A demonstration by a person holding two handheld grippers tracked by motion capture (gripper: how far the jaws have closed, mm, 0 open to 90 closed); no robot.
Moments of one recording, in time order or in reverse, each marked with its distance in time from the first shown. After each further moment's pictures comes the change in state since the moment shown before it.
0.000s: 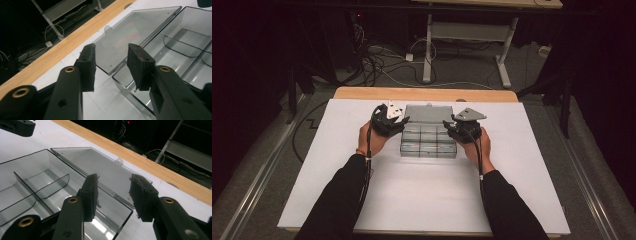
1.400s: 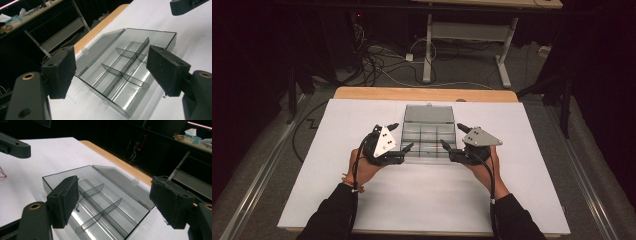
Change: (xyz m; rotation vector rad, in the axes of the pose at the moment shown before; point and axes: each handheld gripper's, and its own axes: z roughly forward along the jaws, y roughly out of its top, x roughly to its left) left arm -0.060 -0.023 -0.081 -0.189 -0.058 0.152; right arm 0.037 -0.009 -0.077 -0.187 0.083 -0.099
